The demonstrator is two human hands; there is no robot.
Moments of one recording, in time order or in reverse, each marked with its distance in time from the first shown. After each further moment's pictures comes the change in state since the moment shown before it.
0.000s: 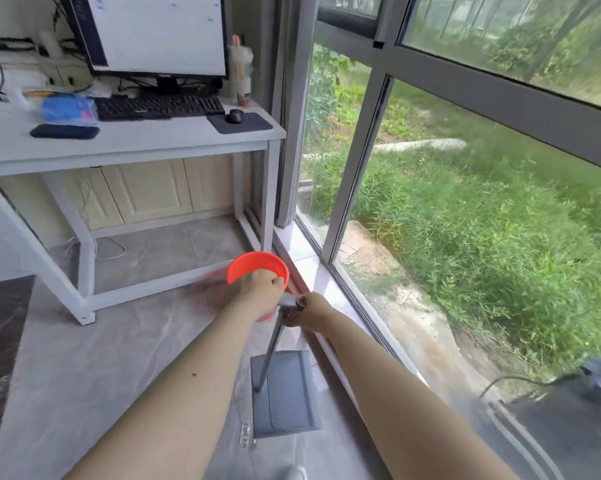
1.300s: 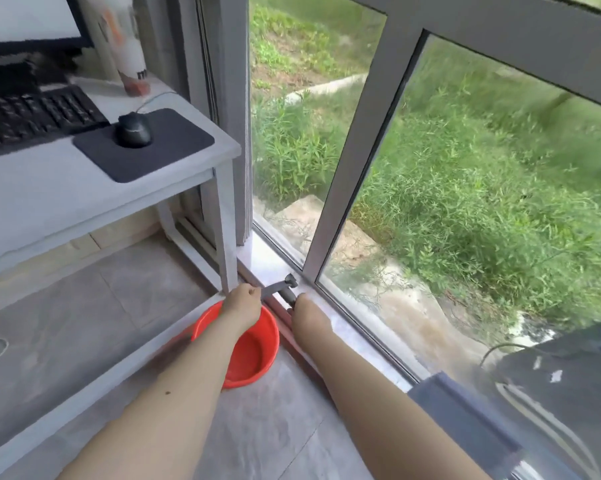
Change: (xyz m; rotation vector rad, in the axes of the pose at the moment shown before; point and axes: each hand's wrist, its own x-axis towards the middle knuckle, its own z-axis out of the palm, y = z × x) left_hand 0.473 -0.039 0.028 -0.284 -0.337 -0.025; right_hand 0.410 -0.075 -0.074 -0.115 0.289 0.360
